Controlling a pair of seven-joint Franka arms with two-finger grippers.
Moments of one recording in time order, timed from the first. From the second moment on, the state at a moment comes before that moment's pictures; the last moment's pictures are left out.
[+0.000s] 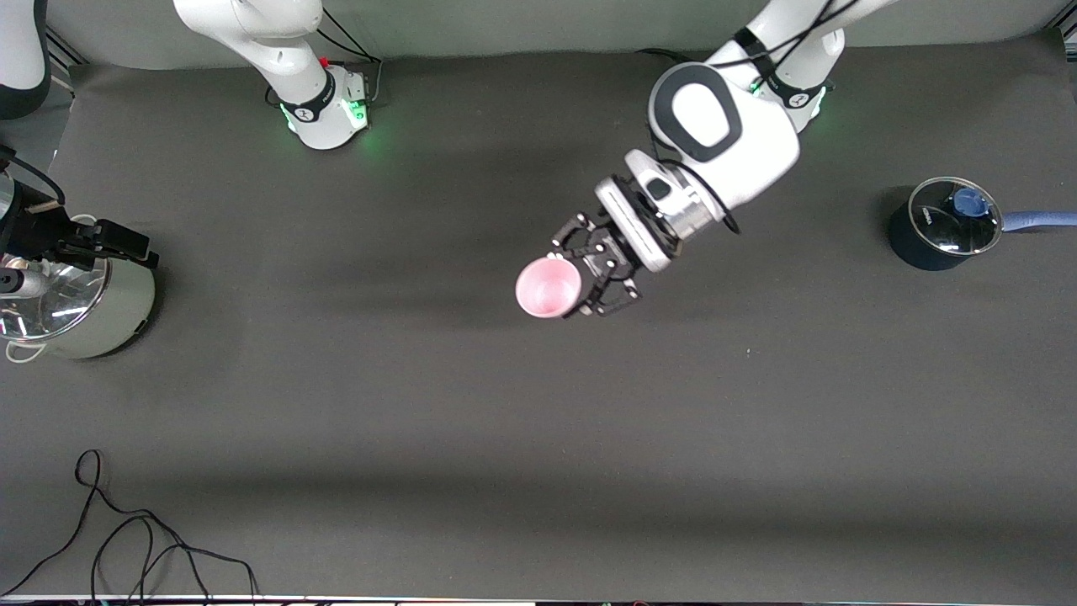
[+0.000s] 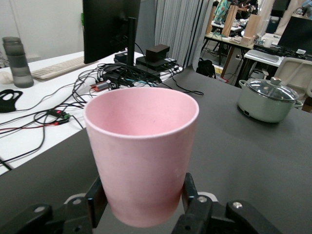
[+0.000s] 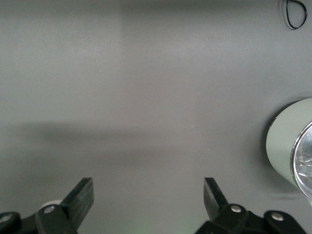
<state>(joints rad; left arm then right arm) 0.22 0.40 -1.12 -1.89 -1.61 3.12 1.87 -0.06 0.00 -0.02 -1.68 0.04 1.62 -0.05</state>
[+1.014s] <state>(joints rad) 0.18 0.40 -1.15 -1.83 -1.62 3.15 1.83 0.20 0.00 0.01 -1.55 0.20 1.62 0.38</state>
